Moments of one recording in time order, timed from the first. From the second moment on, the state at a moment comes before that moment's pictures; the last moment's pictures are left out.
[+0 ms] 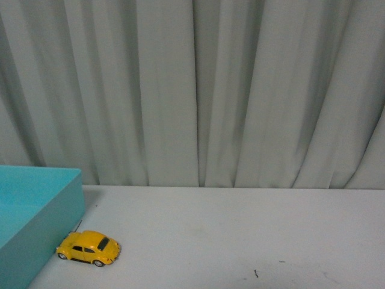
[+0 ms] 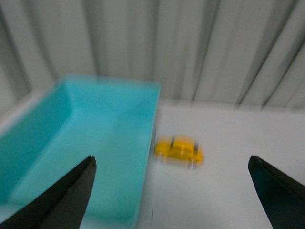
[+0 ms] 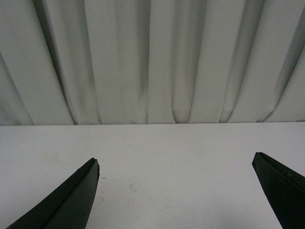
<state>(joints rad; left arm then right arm) -0.04 0.05 0.06 -0.16 -0.09 -0.06 0.00 0.00 0.01 0.00 0.00 -0.02</state>
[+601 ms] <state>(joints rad) -0.12 1.18 0.67 0.17 -0.31 -0.22 0.00 0.00 0.01 0.00 0.00 -0.01</state>
